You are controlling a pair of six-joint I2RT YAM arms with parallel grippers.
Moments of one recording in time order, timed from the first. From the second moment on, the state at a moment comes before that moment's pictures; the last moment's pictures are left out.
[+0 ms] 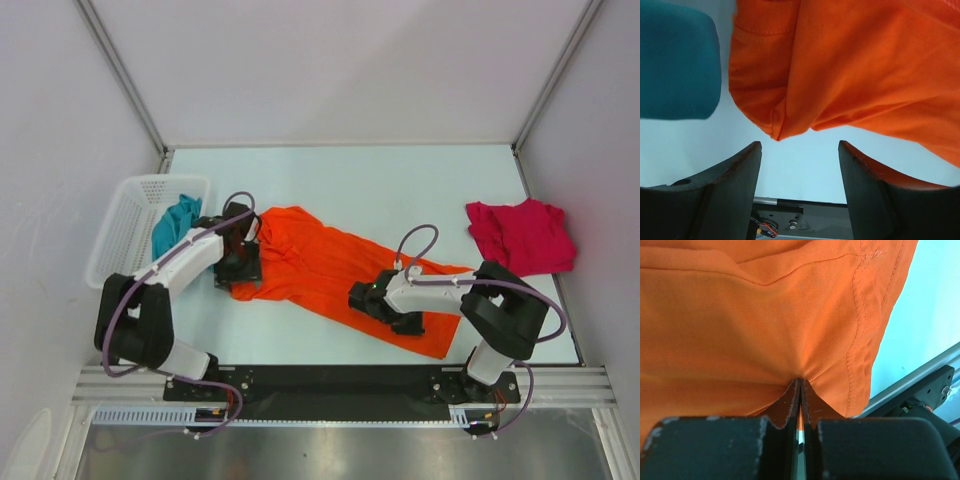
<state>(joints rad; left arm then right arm) -0.30 1.44 0.96 -0.91 -0.09 -0.44 1.02 1.66 0.87 -1.09 0.52 1.24</state>
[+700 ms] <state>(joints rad) -0.23 1.66 1.03 -0.84 -0.05 -0.34 1.00 1.67 0.91 -1.16 0.51 1.24</state>
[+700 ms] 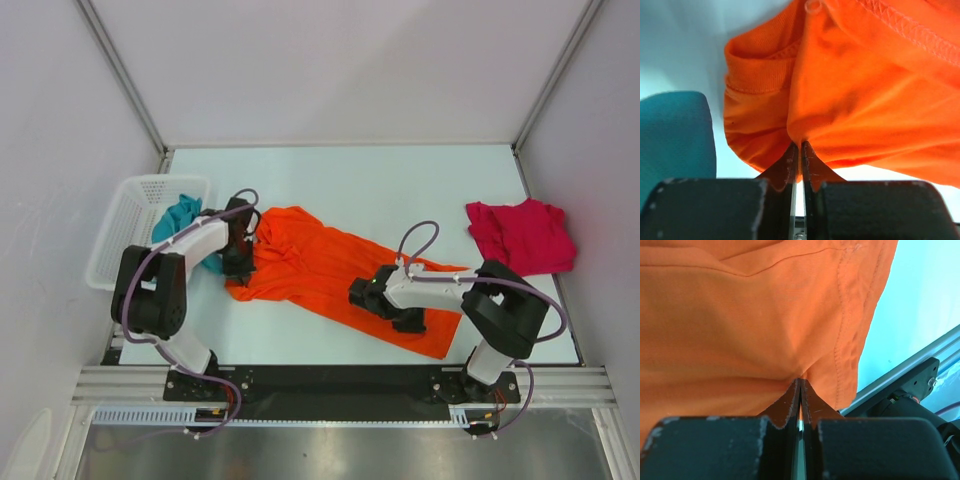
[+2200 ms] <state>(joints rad) -0.36 1.03 0.77 -1.24 -0.02 -0.55 1.00 1.56 0.90 -1.18 0.53 1.23</state>
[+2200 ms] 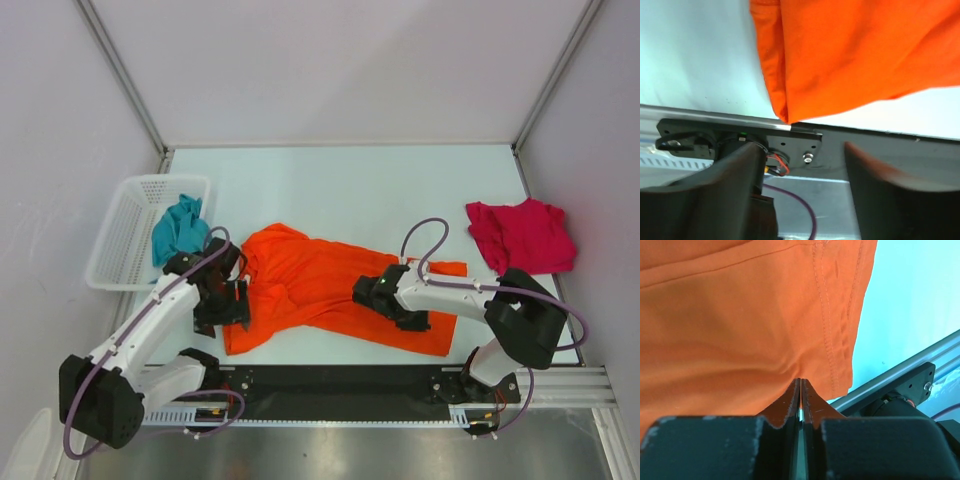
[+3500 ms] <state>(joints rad) -0.36 1.43 1.05 -0.97 -0.05 -0.45 0.78 1.90 1.19 -1.13 0.68 1.04</state>
